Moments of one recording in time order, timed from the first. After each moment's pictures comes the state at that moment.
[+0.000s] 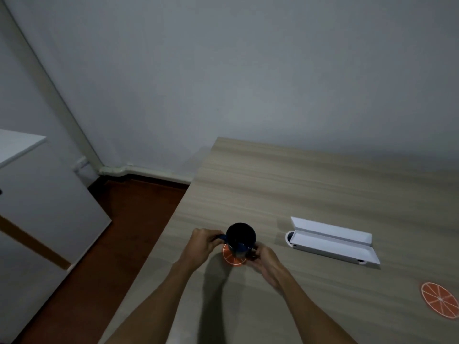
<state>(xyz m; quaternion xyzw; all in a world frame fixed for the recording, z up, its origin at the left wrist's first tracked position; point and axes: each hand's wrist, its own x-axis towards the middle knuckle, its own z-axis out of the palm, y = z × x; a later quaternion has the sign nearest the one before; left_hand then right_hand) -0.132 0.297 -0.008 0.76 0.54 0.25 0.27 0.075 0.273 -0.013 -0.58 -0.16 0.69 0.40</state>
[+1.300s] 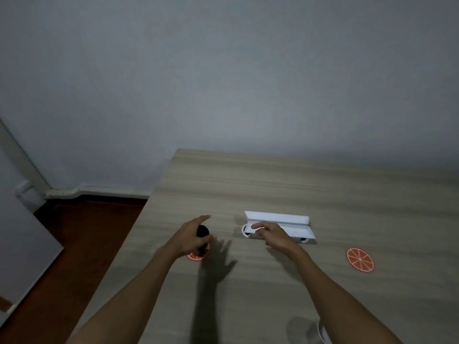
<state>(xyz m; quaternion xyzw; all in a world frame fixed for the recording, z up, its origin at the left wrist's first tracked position) -0.059 0.263 0.058 0.77 0.52 0.14 0.34 0.224 0.213 0.057 -0.69 -0.52 0.42 0.26</state>
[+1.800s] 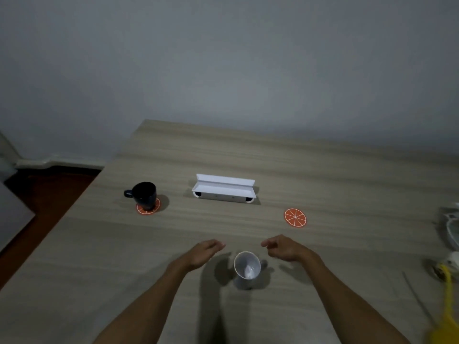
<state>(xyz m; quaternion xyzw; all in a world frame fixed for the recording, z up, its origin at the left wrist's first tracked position) 0.145 0.065 -0.016 0.67 0.51 0.07 0.54 0.432 0.026 0.015 -0.69 -0.58 0.42 0.02</state>
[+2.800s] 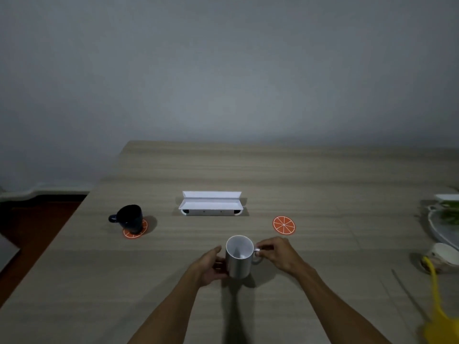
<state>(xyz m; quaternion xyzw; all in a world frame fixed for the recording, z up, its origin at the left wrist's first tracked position) 0.214 0.074 -0.005 0.29 0.54 0.14 0.78 0.441 0.009 0.031 -0.67 -0.60 0.33 0.27</state>
